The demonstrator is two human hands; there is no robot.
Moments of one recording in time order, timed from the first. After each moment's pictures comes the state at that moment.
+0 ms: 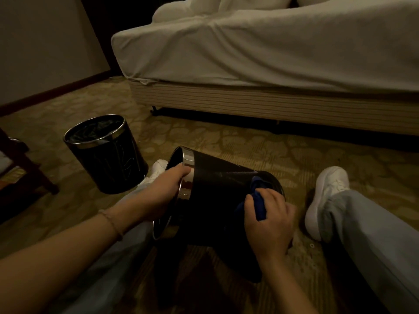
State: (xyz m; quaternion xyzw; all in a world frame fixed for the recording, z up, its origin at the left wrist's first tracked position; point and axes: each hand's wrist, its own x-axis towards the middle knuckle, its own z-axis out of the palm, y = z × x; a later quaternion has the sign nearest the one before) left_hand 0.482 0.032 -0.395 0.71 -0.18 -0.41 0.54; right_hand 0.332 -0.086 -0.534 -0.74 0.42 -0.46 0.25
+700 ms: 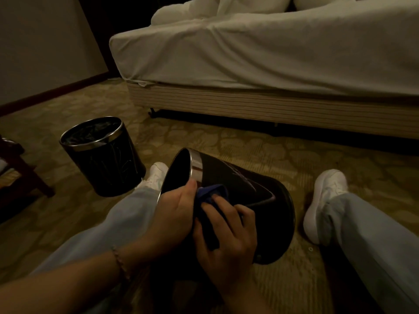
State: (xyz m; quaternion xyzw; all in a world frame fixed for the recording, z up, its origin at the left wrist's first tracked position) left_hand 0.444 0.041 -0.429 0.78 -0.33 -0.13 0.51; right_hand 0.349 -0.015 -0.510 -0.78 0.20 -0.58 0.16
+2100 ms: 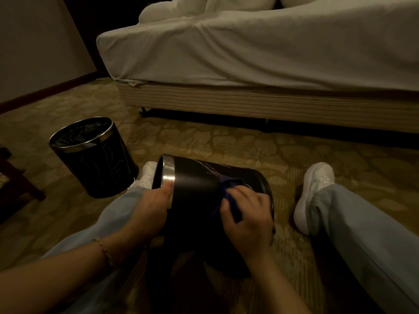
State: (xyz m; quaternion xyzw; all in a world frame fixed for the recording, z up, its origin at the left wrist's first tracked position) left_hand 0.482 0.057 -0.442 0.86 -0.40 -0.03 0.30; right_hand 0.333 -0.081 -0.534 -0.81 0.27 -0.49 0.17
